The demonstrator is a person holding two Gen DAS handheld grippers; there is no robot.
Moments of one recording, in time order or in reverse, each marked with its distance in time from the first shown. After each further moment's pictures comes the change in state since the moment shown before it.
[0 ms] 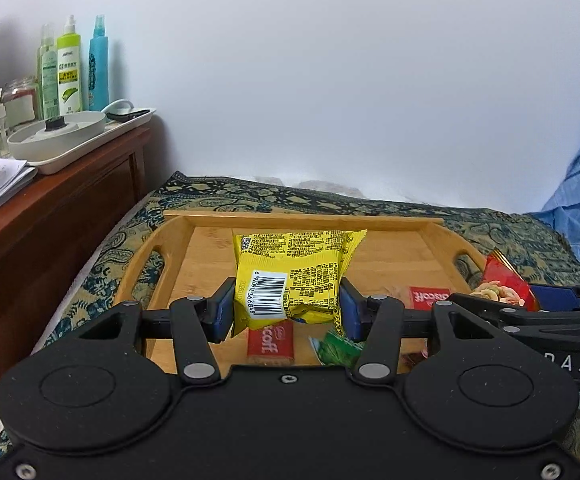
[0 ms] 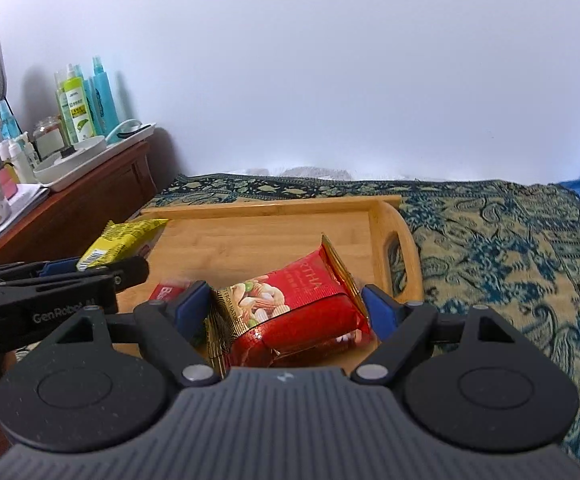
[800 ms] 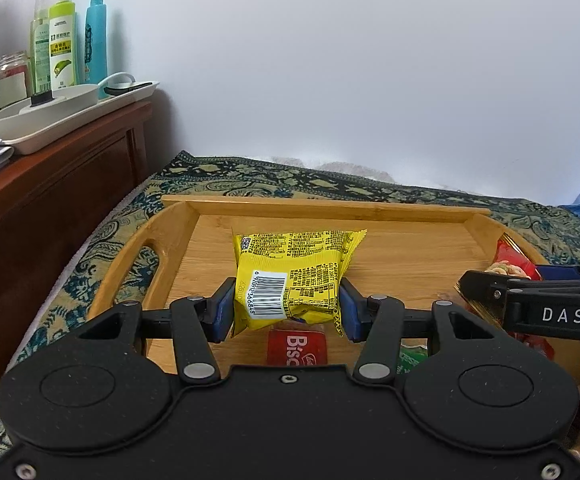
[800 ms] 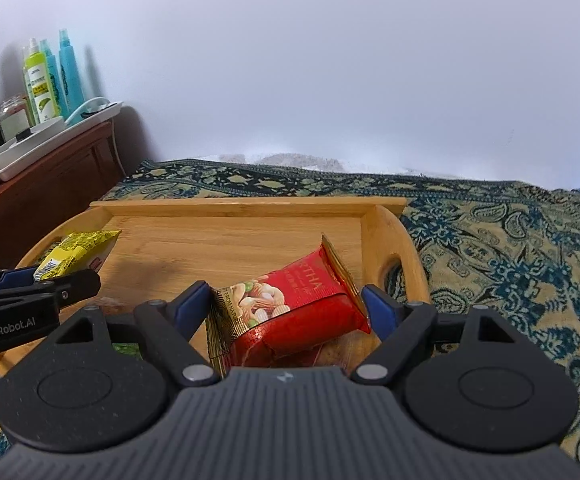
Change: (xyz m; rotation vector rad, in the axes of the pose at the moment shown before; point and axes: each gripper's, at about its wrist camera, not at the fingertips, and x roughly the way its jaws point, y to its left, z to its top) left arm 0.074 0.011 0.000 -0.006 0.049 0.043; right arm 0.089 -0.024 0.015 -0.022 0.057 -0.013
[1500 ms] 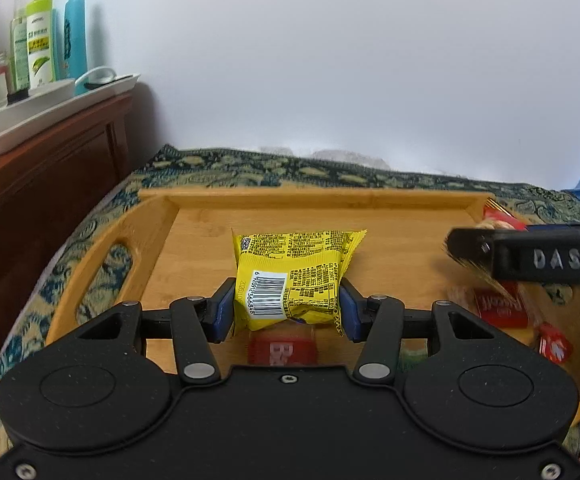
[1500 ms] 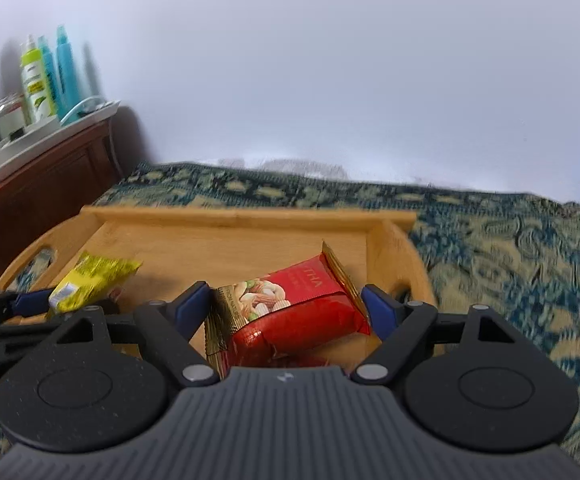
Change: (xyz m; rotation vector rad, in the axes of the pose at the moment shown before) left arm 0.027 -0.011 0.000 0.036 0.015 -0.007; right arm 0.021 -0.001 0.015 -0.019 -0.015 0.002
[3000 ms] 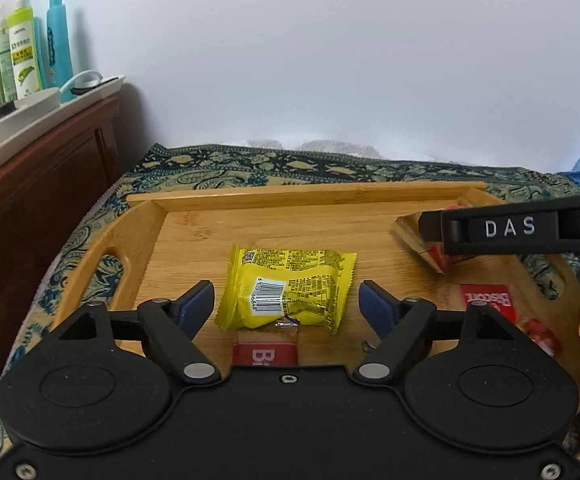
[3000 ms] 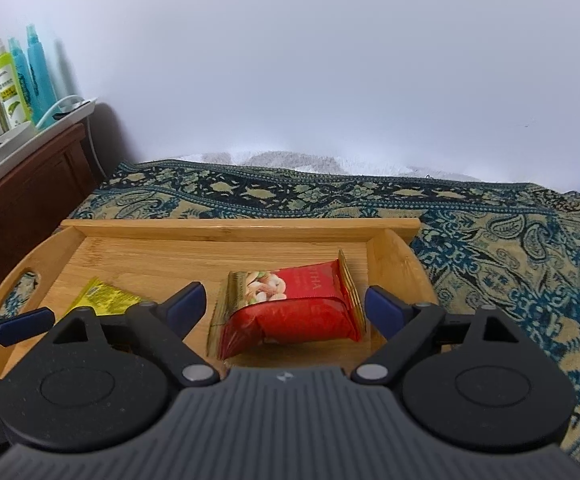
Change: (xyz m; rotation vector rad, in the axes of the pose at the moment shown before) left arm -0.007 -0.010 0.009 0.045 0.050 0.001; right arm 0.017 0.004 0.022 0.037 0.067 -0.024
